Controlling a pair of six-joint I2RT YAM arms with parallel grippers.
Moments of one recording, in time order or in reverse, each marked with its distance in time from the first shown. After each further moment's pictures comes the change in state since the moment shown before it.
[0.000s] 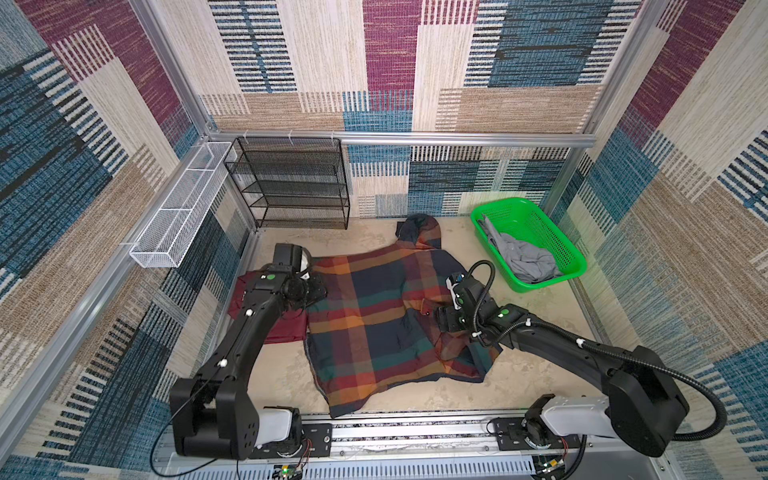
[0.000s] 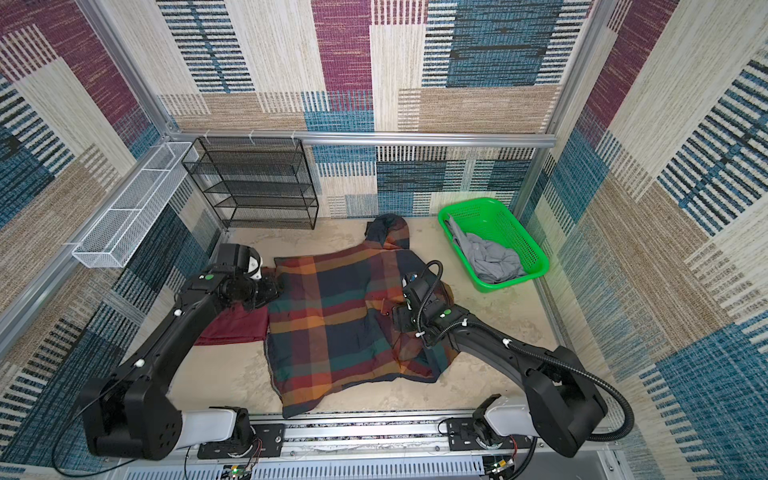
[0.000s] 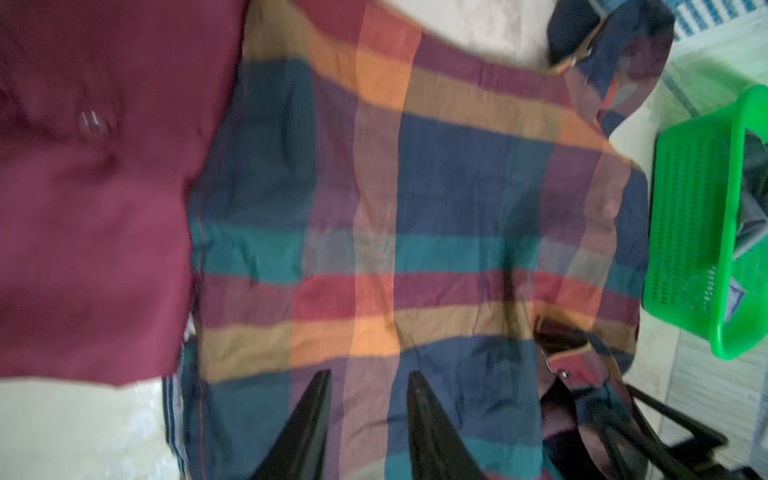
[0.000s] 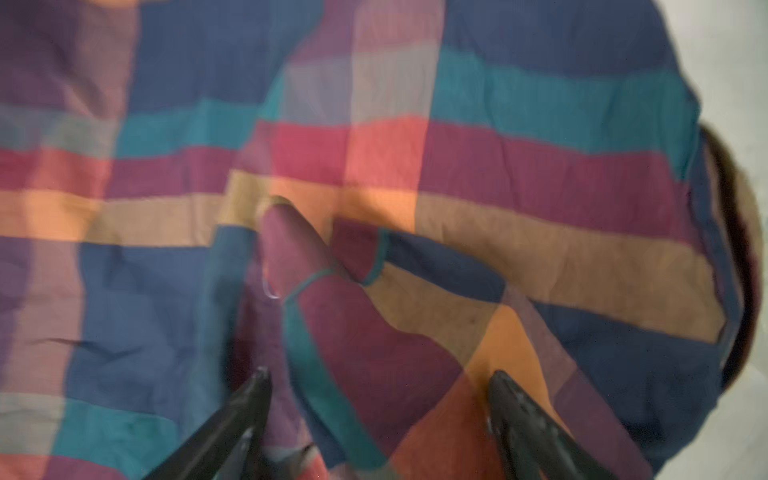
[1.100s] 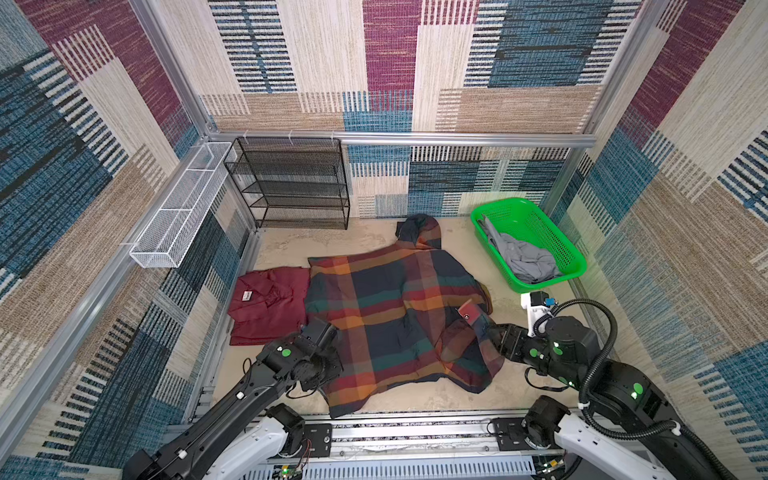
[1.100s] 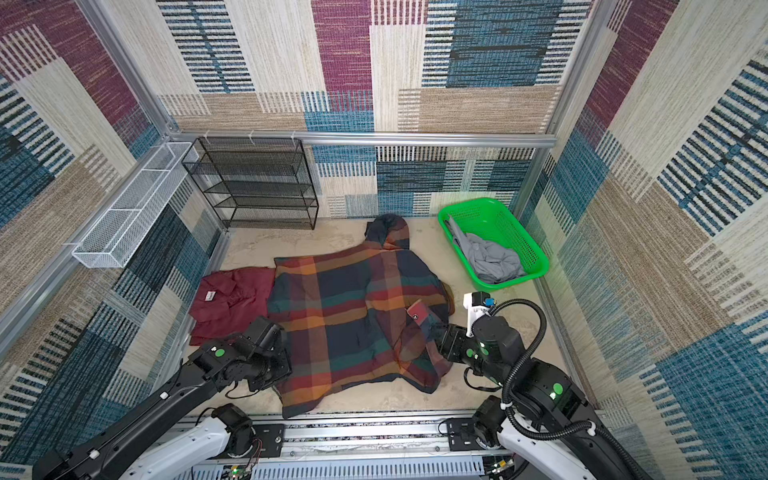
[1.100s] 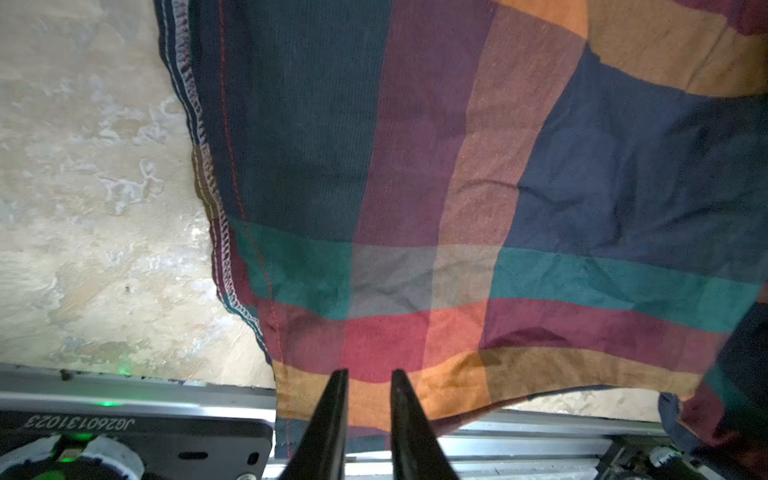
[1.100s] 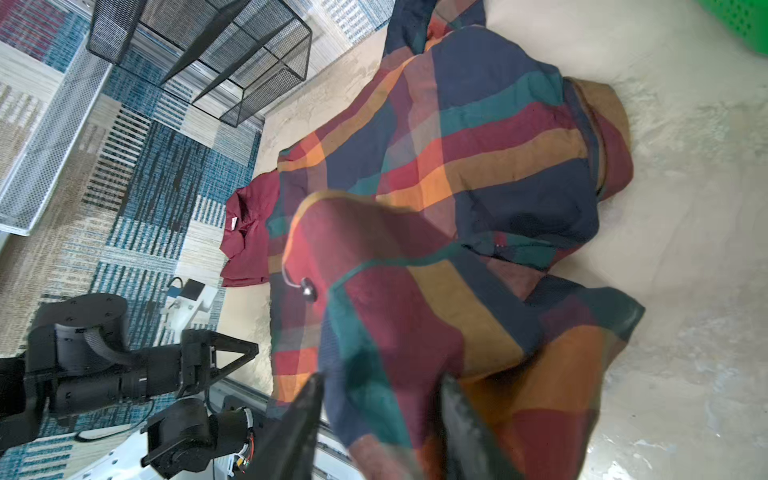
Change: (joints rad) left arm -0.475 -0.426 -0.412 -0.222 -0.183 -0.432; right arm 0.081 -0.830 0.033 -0.512 -0.045 0.479
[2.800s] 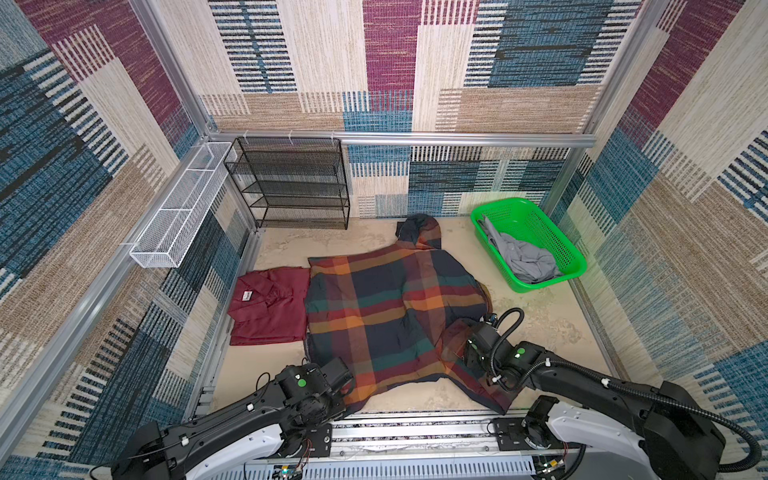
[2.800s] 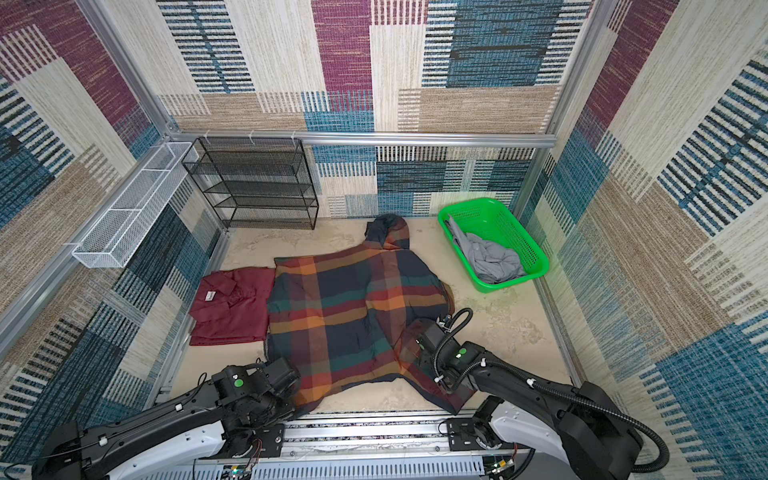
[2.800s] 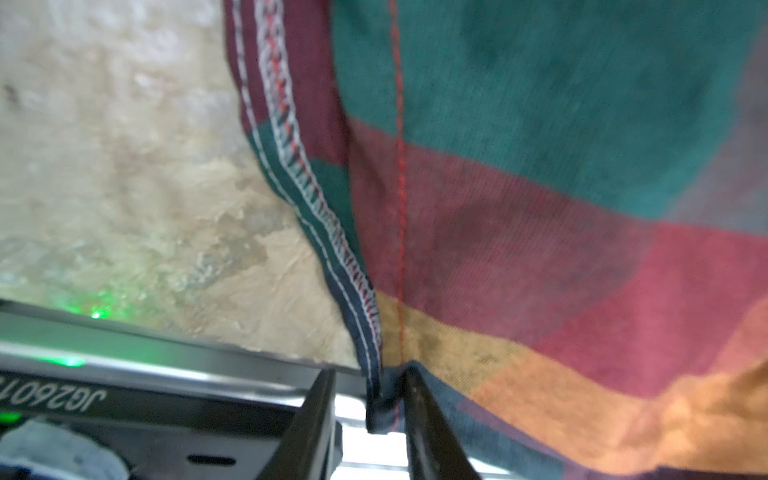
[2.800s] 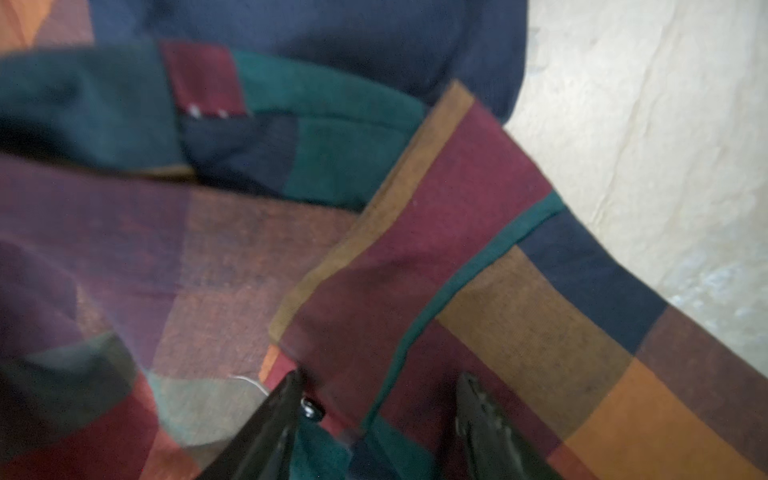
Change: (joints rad) left arm -0.353 -0.026 -0.253 0.026 -0.002 -0.356; right arm 0.030 0.555 -0.380 0.369 0.198 0.023
